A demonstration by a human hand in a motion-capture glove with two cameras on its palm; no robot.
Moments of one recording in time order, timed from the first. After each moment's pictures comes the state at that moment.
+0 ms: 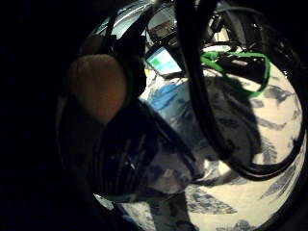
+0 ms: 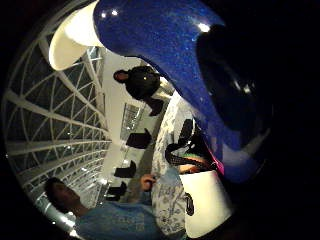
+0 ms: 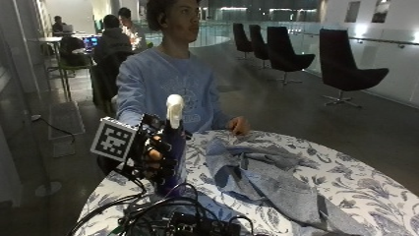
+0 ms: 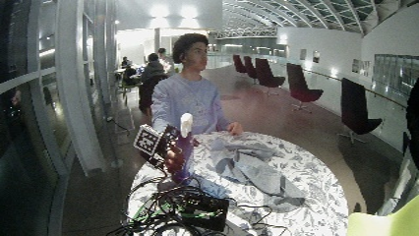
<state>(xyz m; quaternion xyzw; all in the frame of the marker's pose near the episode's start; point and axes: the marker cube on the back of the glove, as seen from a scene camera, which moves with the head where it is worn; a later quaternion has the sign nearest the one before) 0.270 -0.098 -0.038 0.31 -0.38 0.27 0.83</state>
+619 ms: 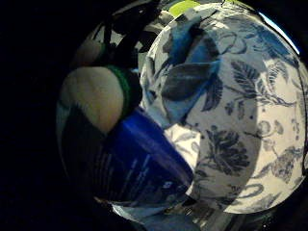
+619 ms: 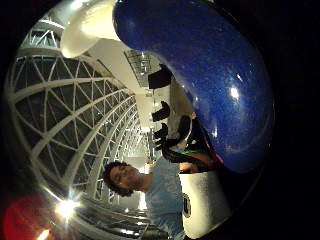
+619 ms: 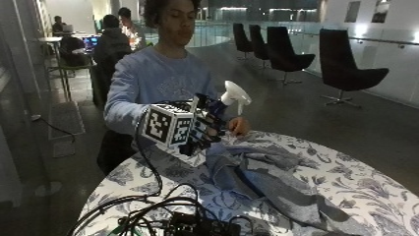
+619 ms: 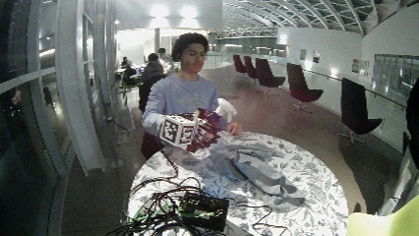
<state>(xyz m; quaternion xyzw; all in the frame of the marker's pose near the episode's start) 0.158 -0.151 -0.070 -0.03 -0.56 0.12 0.82</state>
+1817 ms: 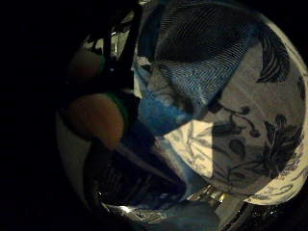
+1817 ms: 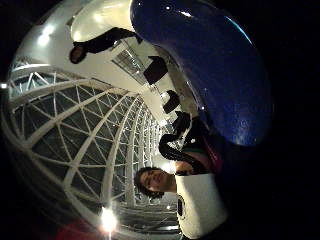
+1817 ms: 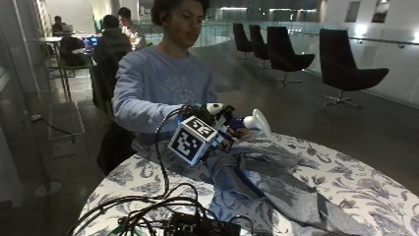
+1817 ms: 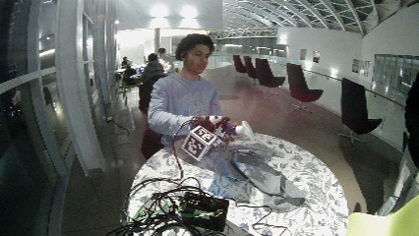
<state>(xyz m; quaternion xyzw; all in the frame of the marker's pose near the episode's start) 0.117 -0.186 -0.037 -0.17 -0.61 0.19 0.75</state>
